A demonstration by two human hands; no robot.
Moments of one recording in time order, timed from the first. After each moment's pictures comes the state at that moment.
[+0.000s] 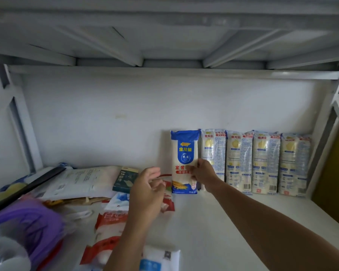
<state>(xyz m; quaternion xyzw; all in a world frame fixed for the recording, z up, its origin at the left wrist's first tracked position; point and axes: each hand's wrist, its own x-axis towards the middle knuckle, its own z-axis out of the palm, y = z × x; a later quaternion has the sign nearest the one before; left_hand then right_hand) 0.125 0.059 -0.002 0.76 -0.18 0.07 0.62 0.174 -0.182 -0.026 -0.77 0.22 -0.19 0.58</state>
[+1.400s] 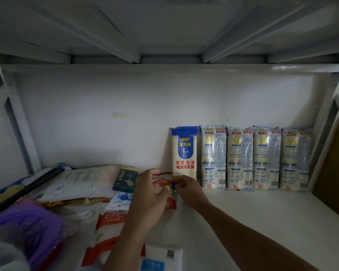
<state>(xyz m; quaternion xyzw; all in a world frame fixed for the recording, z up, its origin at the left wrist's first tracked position) 0.123 0.065 -0.007 0.81 -0.21 0.05 0.55 0.164 -0.130 -0.086 -0.85 0.18 -0.18 0.46</state>
